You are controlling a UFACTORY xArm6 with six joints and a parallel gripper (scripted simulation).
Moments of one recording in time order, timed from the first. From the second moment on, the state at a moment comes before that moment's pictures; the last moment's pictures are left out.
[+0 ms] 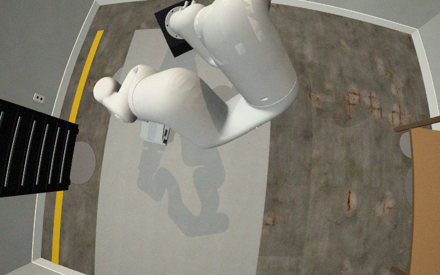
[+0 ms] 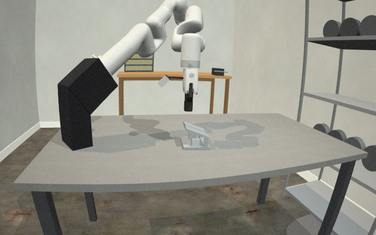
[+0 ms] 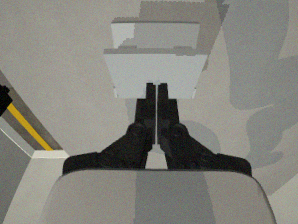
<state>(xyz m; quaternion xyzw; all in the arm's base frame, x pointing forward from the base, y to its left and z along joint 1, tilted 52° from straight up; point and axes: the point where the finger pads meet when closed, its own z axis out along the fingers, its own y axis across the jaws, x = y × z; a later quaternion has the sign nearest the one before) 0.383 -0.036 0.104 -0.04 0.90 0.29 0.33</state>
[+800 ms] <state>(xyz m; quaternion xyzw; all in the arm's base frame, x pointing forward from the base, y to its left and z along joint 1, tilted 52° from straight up) 0.403 -0.016 0.082 -0.04 0.90 0.29 0.33</state>
